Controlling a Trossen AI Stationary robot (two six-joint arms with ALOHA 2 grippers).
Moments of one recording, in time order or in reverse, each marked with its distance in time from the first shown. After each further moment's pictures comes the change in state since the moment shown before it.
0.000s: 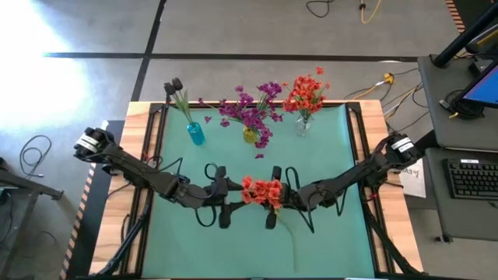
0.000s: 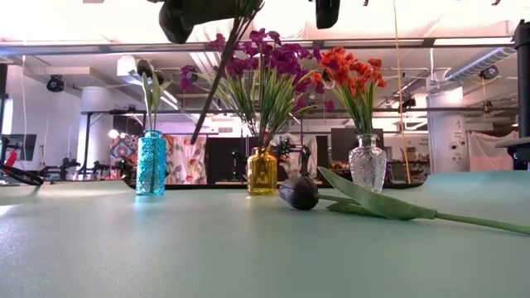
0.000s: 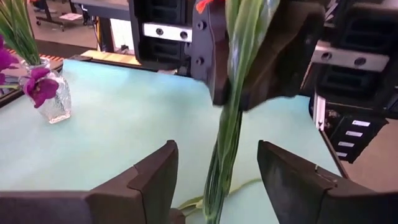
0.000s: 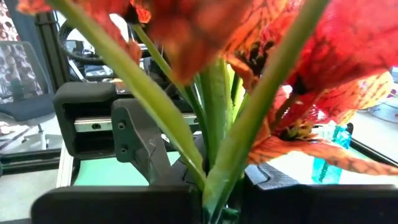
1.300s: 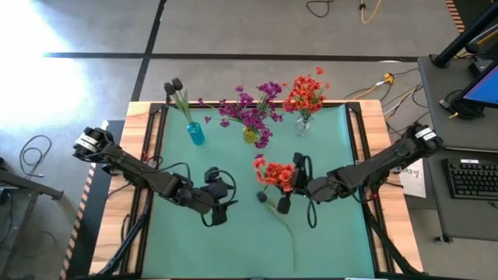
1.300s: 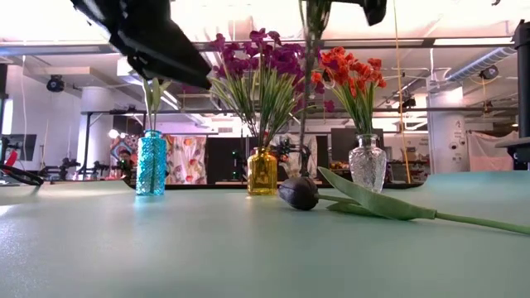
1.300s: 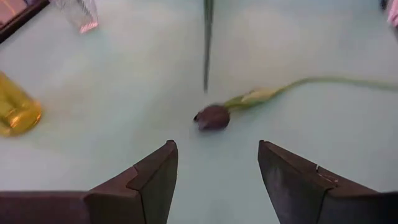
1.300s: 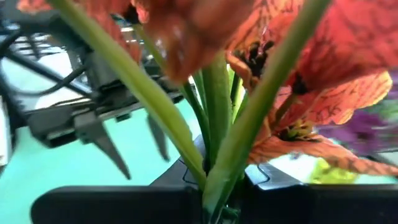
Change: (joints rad) left arm 0.000 -0.008 0.000 -0.436 0.000 -0.145; right arm 0.000 -0.285 0.000 -0.612 0.184 0.192
